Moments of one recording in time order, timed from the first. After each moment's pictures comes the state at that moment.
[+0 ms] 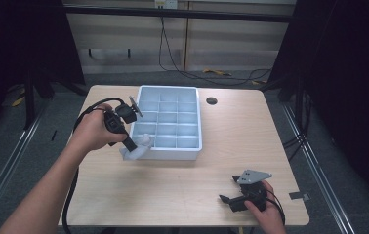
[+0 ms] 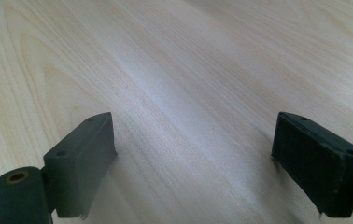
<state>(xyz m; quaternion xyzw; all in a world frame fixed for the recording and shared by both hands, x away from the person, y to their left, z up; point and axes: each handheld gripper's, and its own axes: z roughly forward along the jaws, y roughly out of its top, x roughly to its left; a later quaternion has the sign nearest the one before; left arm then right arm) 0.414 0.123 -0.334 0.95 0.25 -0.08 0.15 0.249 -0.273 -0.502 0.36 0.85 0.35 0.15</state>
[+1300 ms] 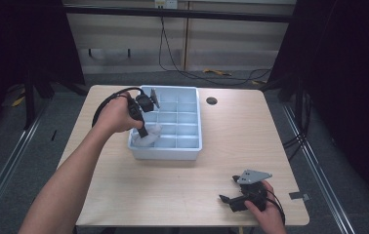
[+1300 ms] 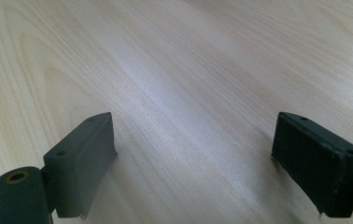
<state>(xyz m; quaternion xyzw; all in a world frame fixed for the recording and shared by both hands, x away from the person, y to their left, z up) 0.465 0.078 -0.354 0.98 0.20 -0.05 0.09 0.249 -0.274 -0.502 0.36 0.85 0.35 0.15</state>
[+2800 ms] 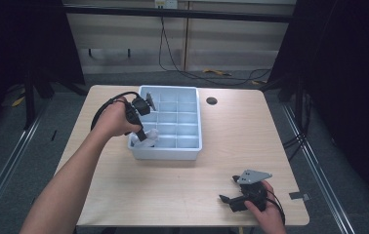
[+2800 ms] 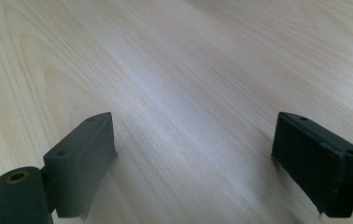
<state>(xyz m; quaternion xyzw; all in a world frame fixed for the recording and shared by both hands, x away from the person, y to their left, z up) 0.462 0.091 -0.362 0.97 0.23 -0.04 0.12 0.249 -0.274 -0.502 0.36 0.85 0.35 0.15</state>
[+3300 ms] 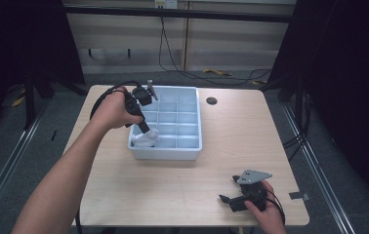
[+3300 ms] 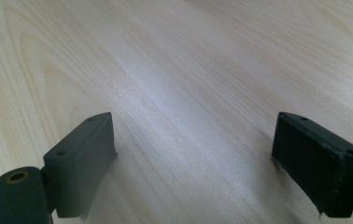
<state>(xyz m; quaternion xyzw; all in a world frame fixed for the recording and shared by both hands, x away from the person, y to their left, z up) 0.460 0.085 -0.323 0.96 0.23 -0.02 0.14 0.249 -0.274 -0.502 0.36 0.85 0.35 0.15</state>
